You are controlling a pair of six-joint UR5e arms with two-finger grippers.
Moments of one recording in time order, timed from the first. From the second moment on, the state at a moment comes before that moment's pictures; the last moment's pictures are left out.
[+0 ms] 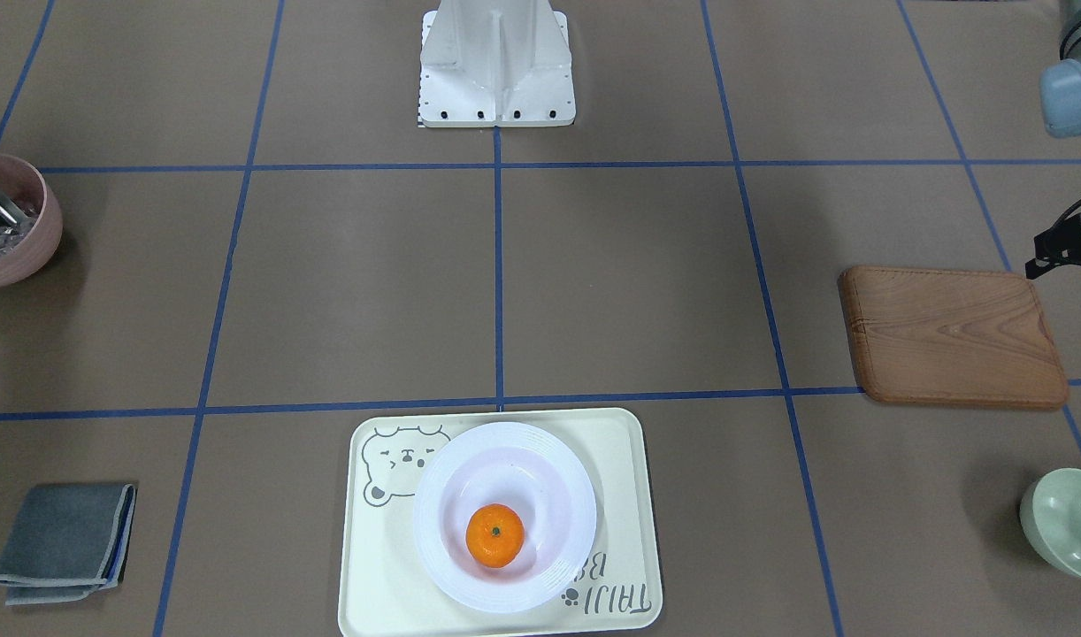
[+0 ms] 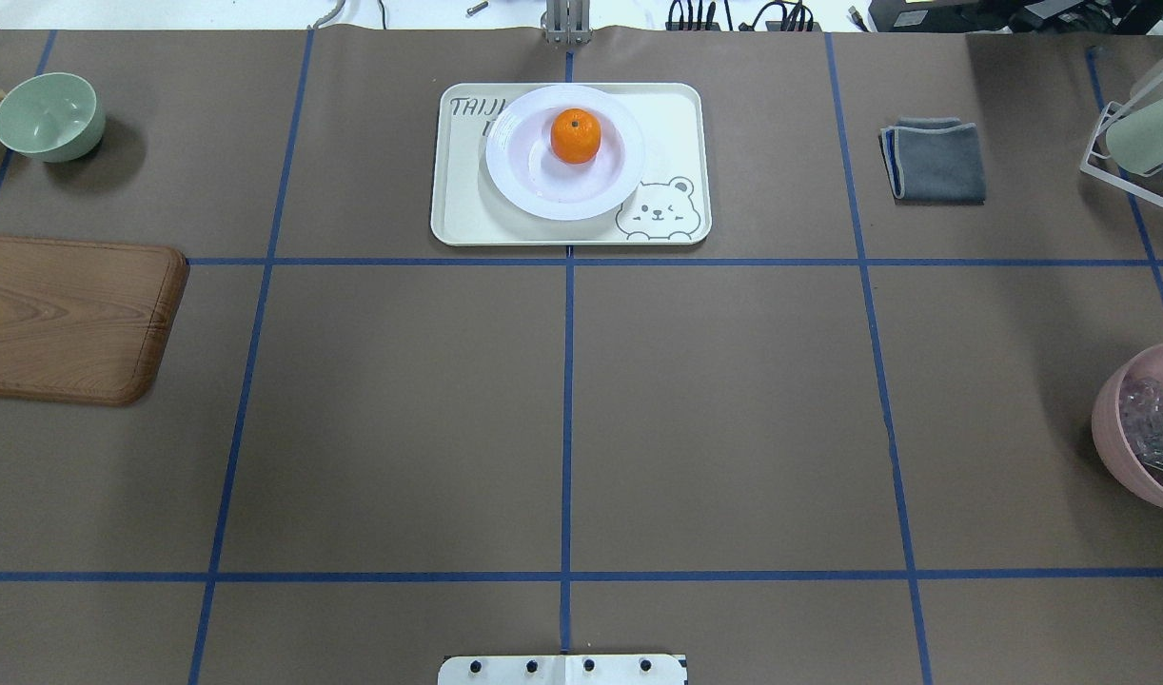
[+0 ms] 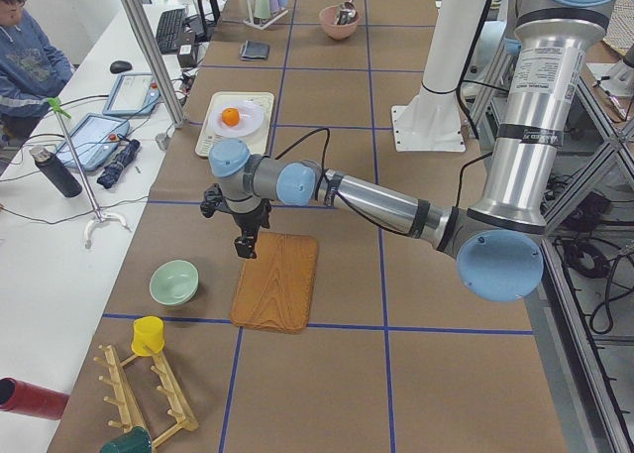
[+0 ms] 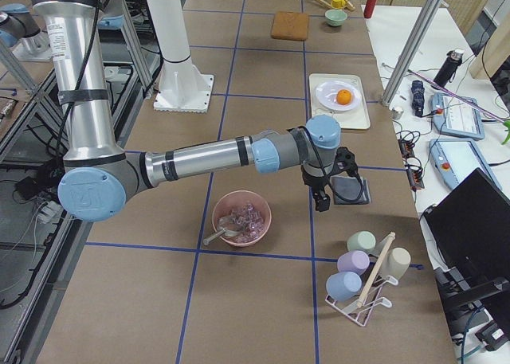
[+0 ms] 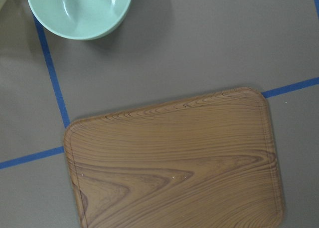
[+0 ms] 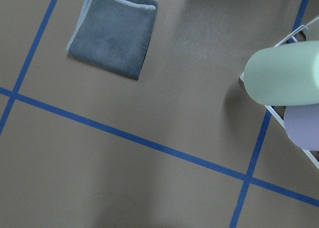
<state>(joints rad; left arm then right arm) -1.35 -1.73 -1.69 -1.46 -2.35 -0.03 1.44 -1.46 1.69 -1.52 2.35 -0.04</state>
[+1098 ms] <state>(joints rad) -1.53 -1.64 -1.64 -1.48 -2.40 -0.04 1.44 -1.51 1.69 -1.52 2.36 -0.04</state>
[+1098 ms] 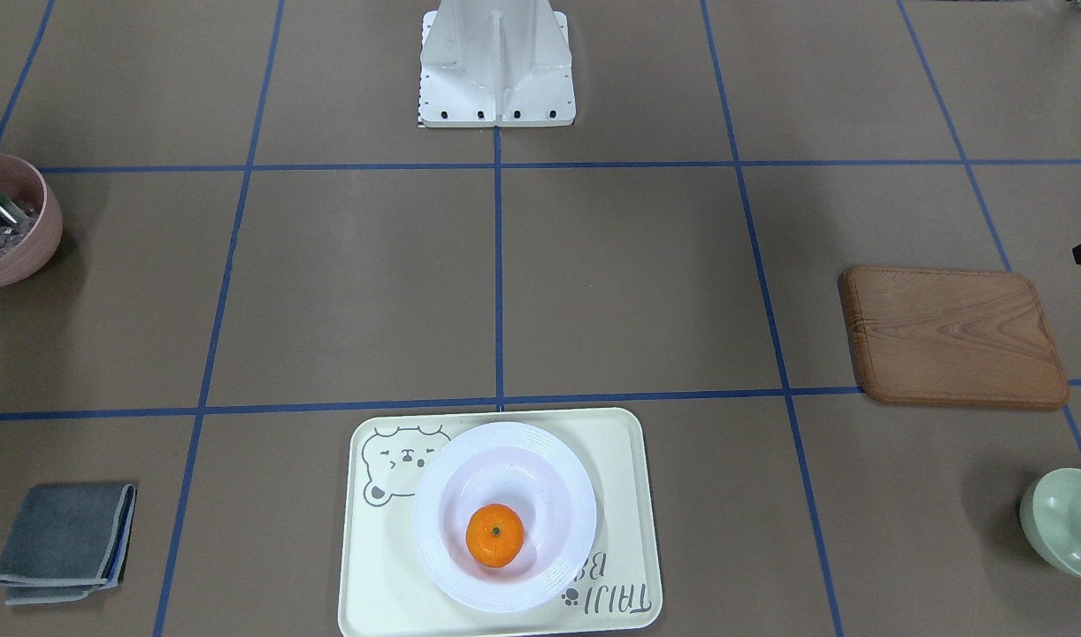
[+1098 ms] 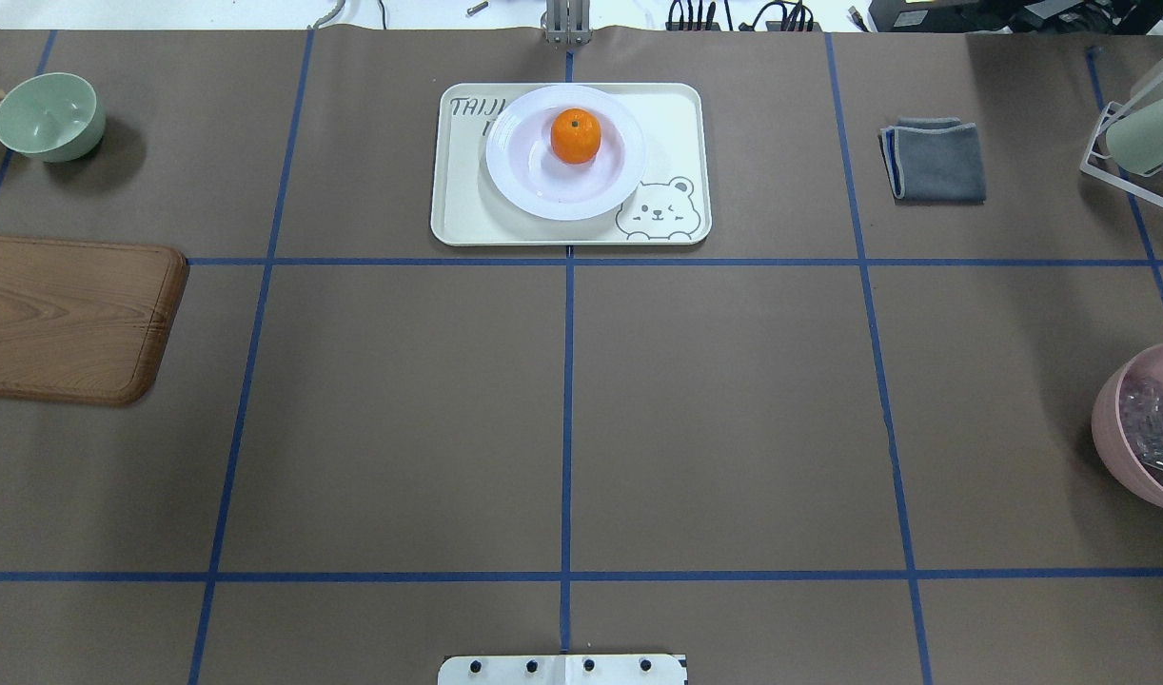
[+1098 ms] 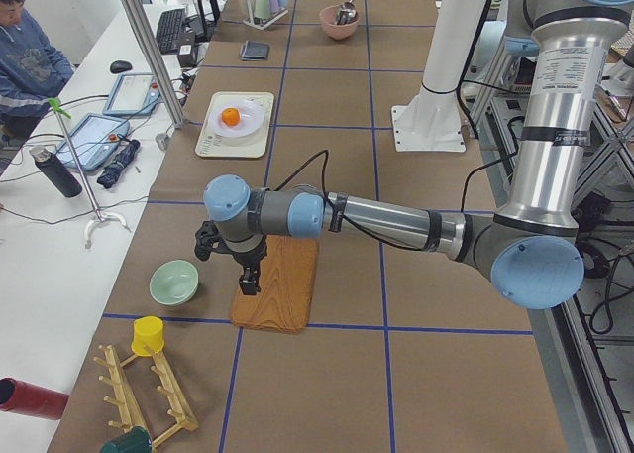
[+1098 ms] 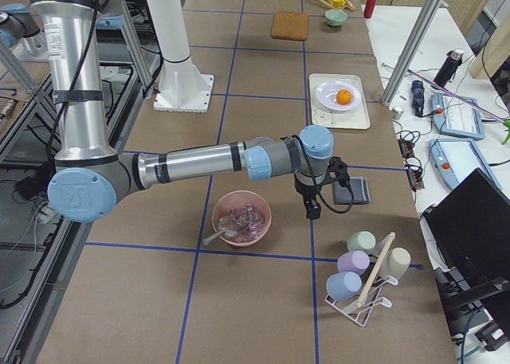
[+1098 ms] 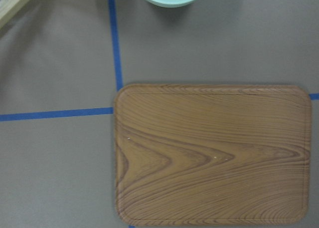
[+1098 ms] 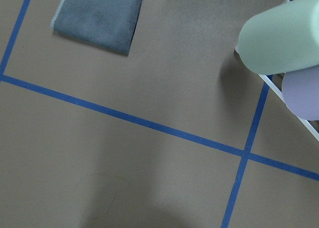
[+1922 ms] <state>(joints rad) -1.53 -1.57 -1.70 -1.50 -2.39 -0.03 1.40 -1.52 1.70 -1.52 2.27 0.02</state>
